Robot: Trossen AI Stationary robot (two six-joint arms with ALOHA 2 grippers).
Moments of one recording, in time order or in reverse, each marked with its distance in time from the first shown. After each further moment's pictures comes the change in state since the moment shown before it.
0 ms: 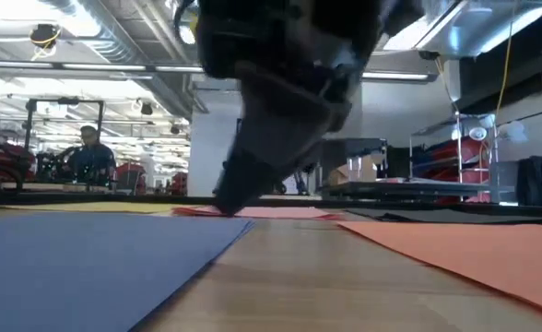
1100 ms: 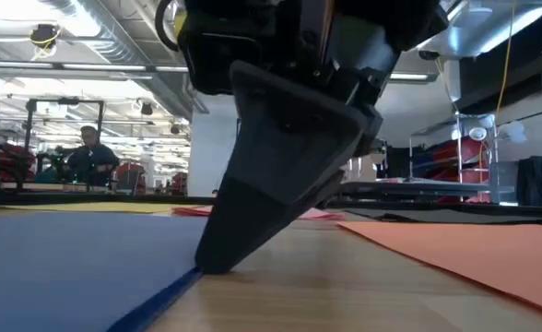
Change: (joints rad) left arm 0.024 0.005 -0.002 0.081 -0.025 0.004; right arm 0.061 0.067 0.003 0.097 -0.038 0.092
